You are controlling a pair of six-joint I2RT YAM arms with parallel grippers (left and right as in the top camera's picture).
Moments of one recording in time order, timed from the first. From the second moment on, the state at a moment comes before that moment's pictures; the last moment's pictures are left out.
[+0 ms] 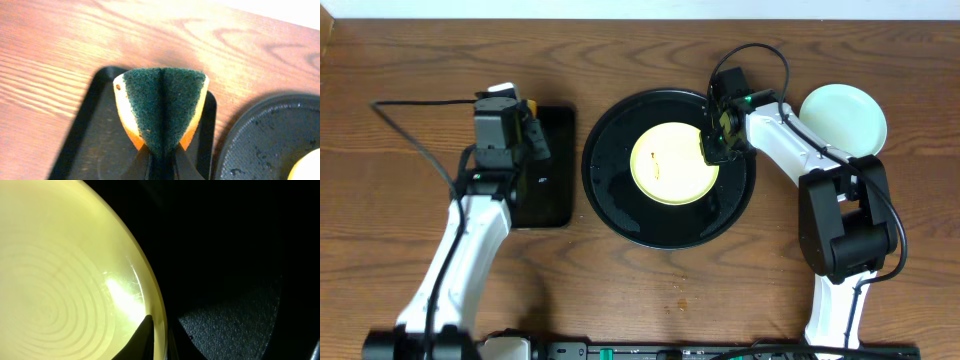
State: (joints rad) left arm -0.02 1.36 0.90 -0.23 -0.12 -0.25; right arm 0.33 2.11 1.51 -0.80 -0.10 0.19
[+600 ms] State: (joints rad) left arm -0.02 1.33 0.90 -0.25 -0.22 -0.25; right arm 0.33 2.11 1.51 -0.79 -0.10 0.19
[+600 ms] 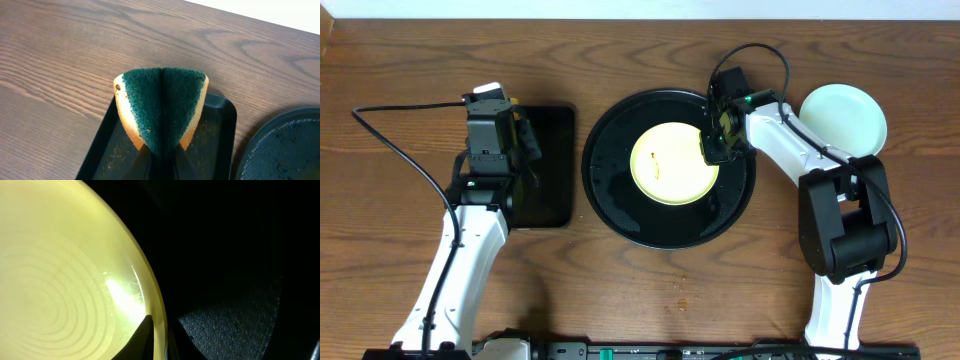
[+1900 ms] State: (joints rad) left arm -0.02 1.37 0.90 -0.26 -0.22 -0.30; right arm 0.33 2.11 1.51 -0.78 -0.09 0.18
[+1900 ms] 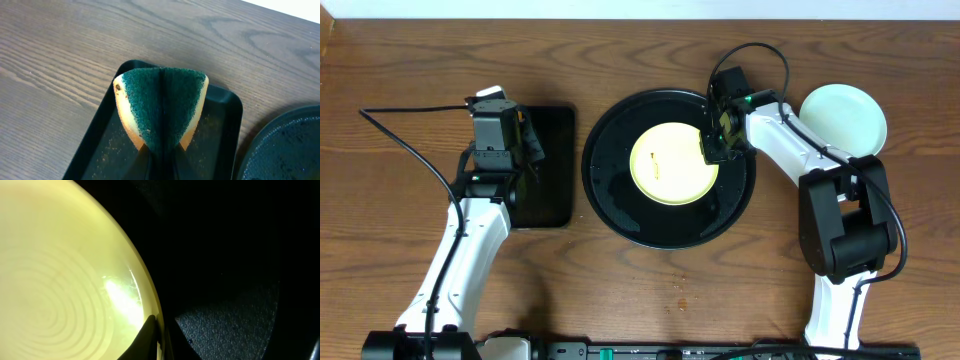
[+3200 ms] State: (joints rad) left arm -0.56 1.70 1.01 -0.21 0.11 -0.32; right arm 0.33 2.11 1.51 -0.78 -0.10 0.18
